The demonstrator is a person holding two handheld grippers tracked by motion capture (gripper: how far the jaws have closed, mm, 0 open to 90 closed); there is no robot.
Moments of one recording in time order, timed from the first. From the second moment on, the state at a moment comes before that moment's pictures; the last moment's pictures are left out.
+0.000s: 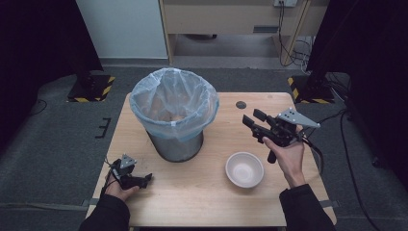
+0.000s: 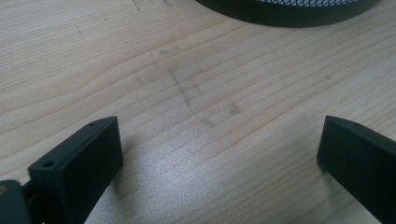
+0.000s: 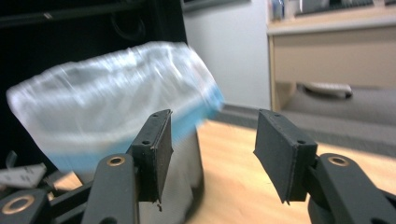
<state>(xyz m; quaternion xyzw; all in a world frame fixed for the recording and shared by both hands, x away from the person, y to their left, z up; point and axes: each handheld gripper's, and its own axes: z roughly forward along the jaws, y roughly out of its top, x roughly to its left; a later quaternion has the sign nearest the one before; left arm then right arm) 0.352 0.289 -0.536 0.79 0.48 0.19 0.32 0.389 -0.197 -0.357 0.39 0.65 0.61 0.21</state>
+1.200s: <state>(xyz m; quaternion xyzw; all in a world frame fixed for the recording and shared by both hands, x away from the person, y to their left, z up) 0.352 0.289 -0.536 0.79 0.48 0.19 0.32 0.398 -0.230 -0.500 0.48 0.78 0.39 0.07</state>
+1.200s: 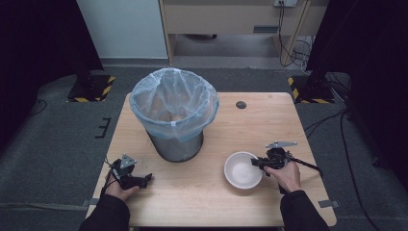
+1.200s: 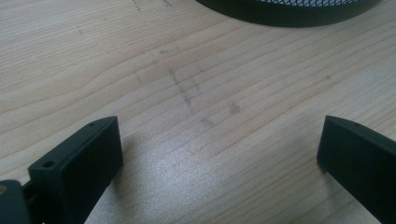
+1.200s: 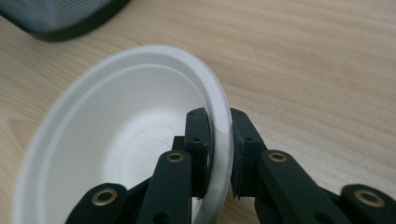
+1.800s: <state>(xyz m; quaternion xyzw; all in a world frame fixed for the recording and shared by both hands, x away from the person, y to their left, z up) 0.352 0.289 -0.536 0.79 0.48 0.19 0.32 0.380 -0.222 -0.382 0.41 0.70 0.57 0.14</state>
